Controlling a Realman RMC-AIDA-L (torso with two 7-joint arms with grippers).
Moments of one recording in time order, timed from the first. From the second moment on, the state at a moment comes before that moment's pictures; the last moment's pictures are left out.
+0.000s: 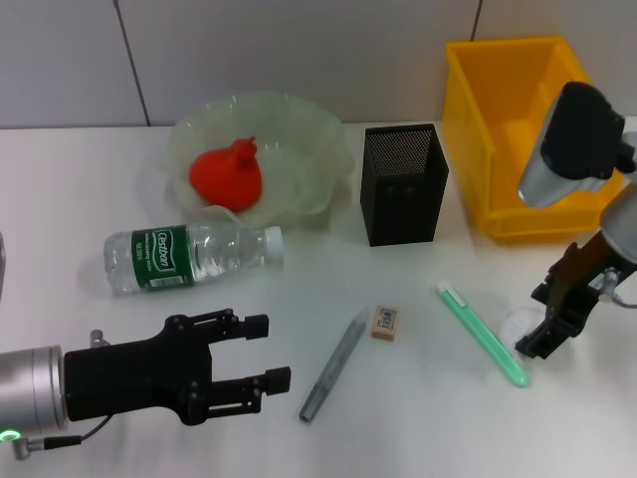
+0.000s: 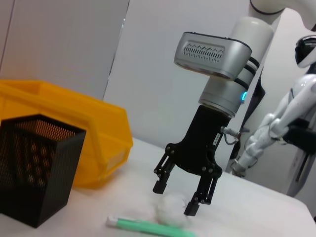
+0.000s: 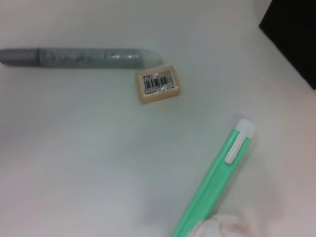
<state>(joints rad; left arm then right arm) -0.43 -1.96 1.28 0.39 1.40 1.55 -1.15 0.81 2.08 -1.12 -1.00 -2.81 -1.57 2.08</state>
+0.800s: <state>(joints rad) -0.43 -1.95 1.25 0.40 1.40 1.54 -1.16 0.81 2.08 -1.15 -1.01 -2.80 -1.56 2.10</state>
